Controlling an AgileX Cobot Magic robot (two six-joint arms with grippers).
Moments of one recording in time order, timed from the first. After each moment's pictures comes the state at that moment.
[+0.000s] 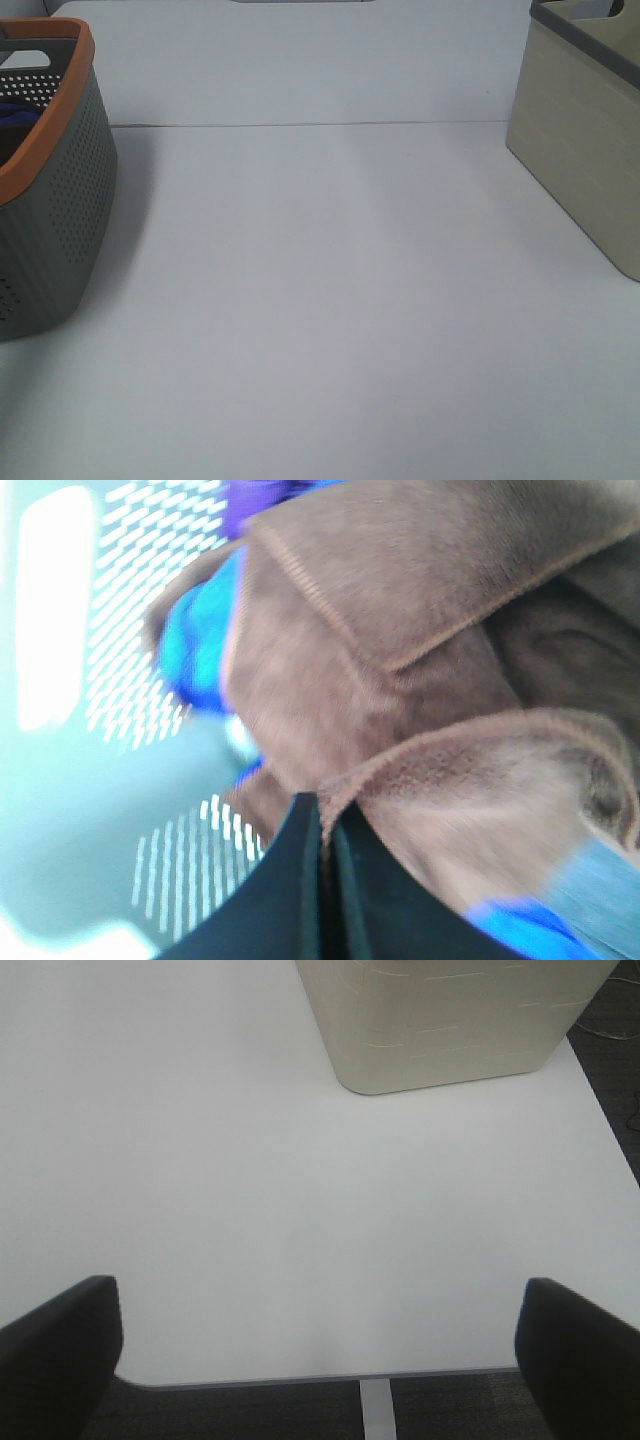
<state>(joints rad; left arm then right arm) 0.02 1.83 -1.54 0.17 0.80 0.96 -0.10 0.00 -0.50 0.03 1.06 -0.05</state>
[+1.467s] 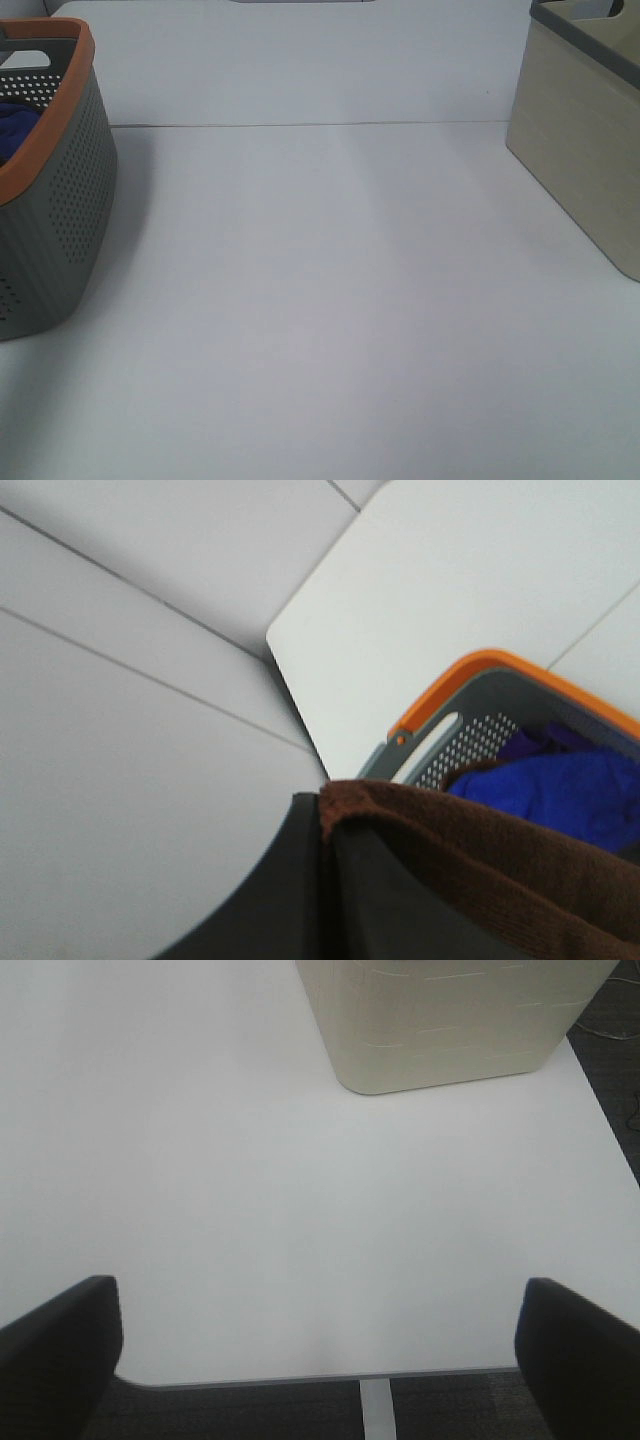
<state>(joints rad) 0.02 1.34 -1.71 0.01 0.84 0.83 -0.10 0.00 -0.50 0.03 1.06 -0.05</state>
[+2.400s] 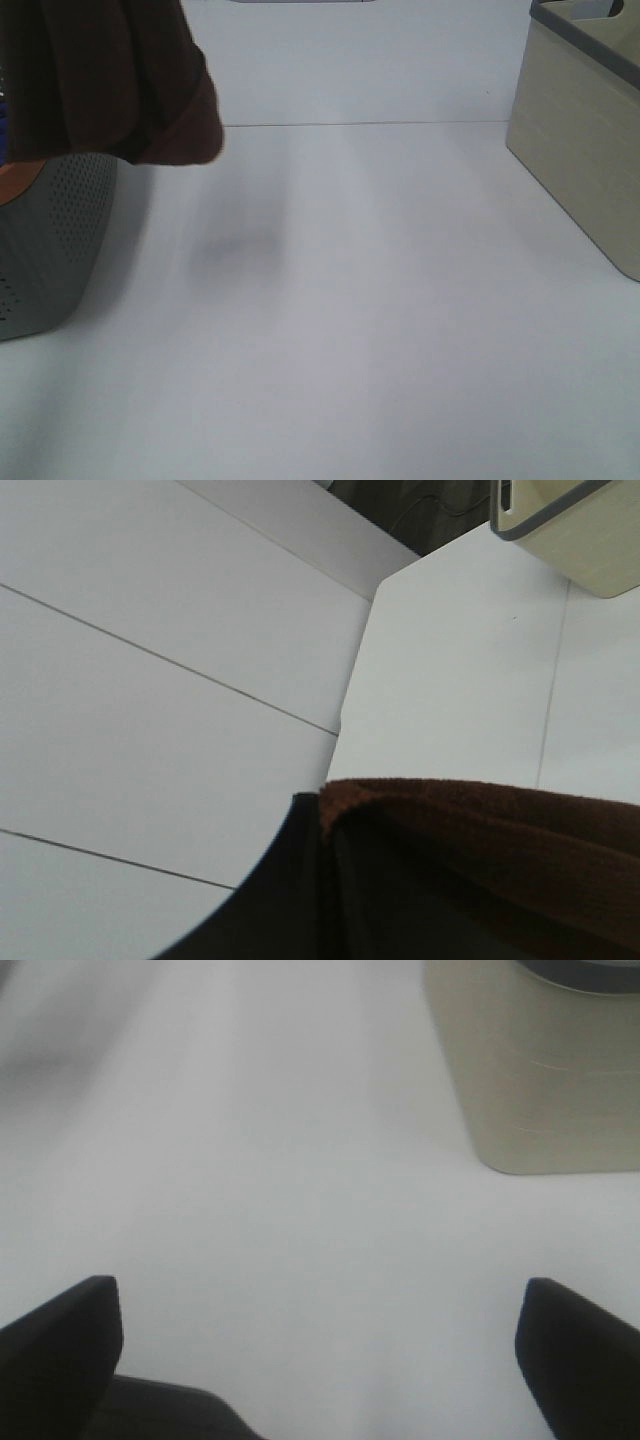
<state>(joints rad) -0.20 1.39 -1.76 -0.63 0.80 1.55 -0.10 0.15 -0.54 0.32 0.94 -0.23</state>
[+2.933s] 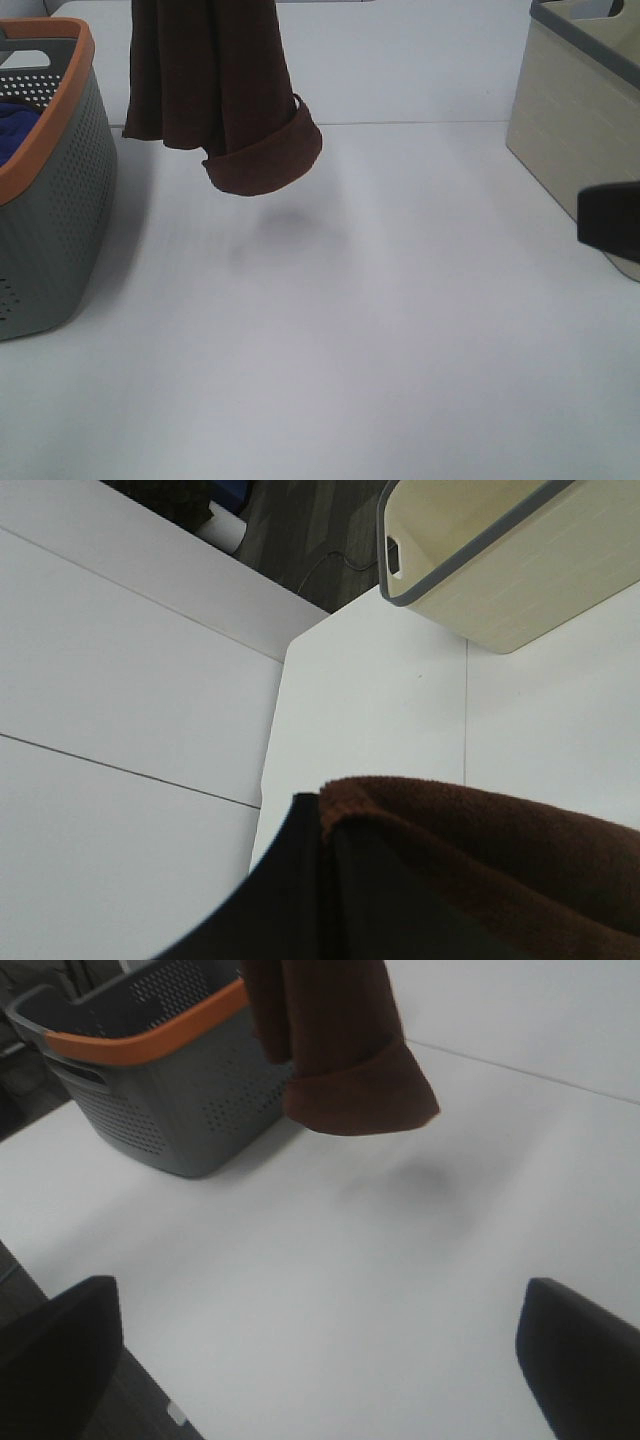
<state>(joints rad) -0.39 1.53 -1.76 -0.62 0.73 1.60 -0.10 0.60 -0.54 1.07 0.79 -1.00</state>
